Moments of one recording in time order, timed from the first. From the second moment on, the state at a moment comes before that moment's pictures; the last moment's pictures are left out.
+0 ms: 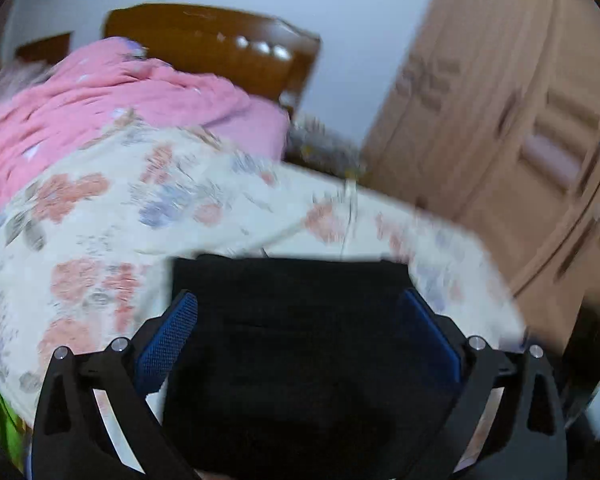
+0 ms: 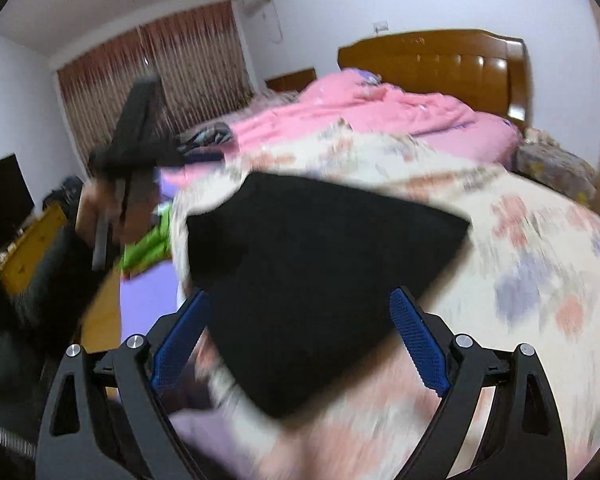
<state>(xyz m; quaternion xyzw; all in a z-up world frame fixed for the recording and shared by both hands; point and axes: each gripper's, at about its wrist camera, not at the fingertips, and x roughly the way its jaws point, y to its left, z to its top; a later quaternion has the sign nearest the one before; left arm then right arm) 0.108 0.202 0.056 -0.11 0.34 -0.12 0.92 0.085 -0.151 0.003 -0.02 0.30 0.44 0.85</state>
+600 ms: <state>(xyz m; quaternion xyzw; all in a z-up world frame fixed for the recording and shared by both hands) 0.126 0.204 -0.024 -0.10 0.42 -0.07 0.90 0.260 -0.092 -0.038 0.09 0.40 0.47 0.78</state>
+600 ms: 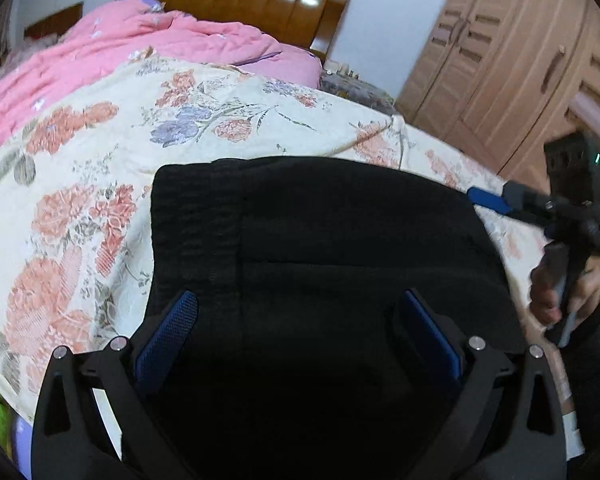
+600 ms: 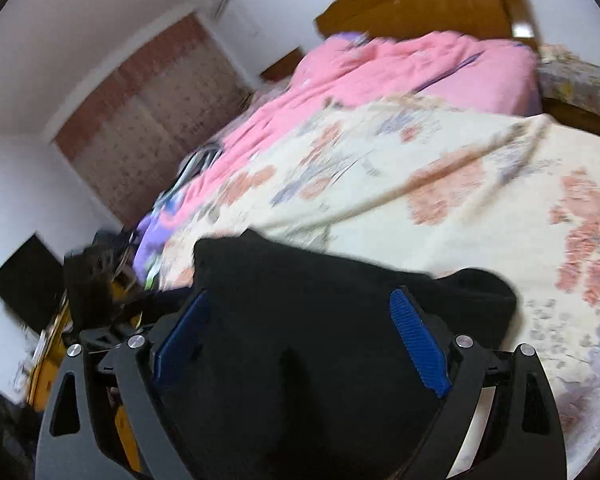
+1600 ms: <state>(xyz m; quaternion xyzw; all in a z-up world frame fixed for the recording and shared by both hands) 0.194 0.216 -0.023 -0.09 0.47 -0.04 0.88 0.065 -0.130 -0.048 0.12 0.41 0.57 0.70</state>
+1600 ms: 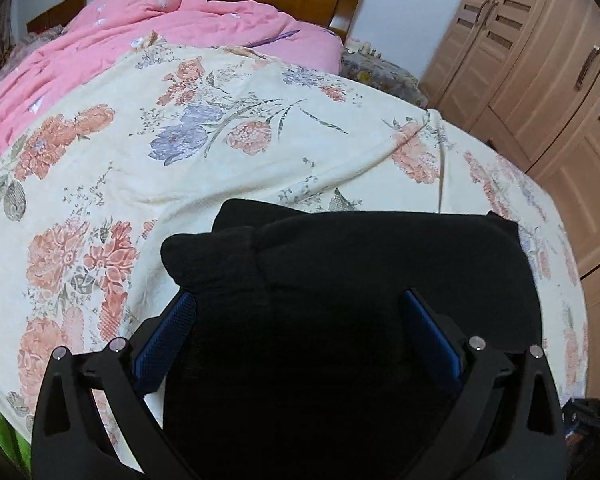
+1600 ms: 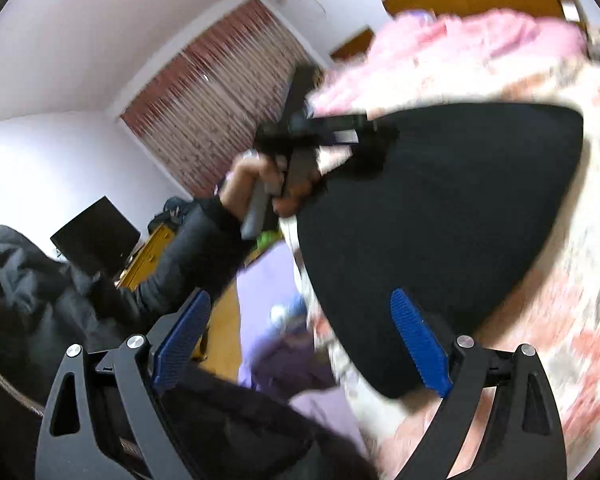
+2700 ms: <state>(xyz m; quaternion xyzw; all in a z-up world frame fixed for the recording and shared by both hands) 0.180 0.211 -0.019 -0.08 0.44 0.00 0.89 0.120 -0.070 -0.019 -0.06 0.35 0.31 0.88</state>
